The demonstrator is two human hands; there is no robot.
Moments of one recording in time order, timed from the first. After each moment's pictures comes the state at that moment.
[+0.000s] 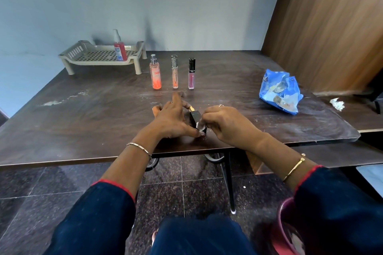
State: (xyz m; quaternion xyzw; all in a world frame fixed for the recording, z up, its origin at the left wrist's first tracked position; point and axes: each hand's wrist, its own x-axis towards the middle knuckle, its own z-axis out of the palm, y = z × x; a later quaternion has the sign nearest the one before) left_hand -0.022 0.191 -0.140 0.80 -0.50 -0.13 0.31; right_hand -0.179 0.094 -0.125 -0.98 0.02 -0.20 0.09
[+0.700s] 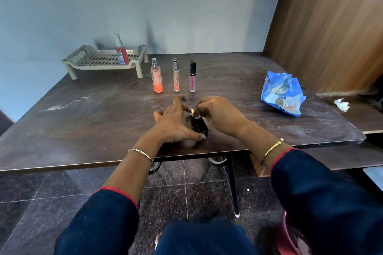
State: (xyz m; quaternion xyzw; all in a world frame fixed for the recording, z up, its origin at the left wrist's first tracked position) left_hand -0.025 0.192 -0.140 0.80 -0.51 -0.11 0.29; right_hand -0.143 0.076 -0.122 -0.97 0.08 -0.20 0.11
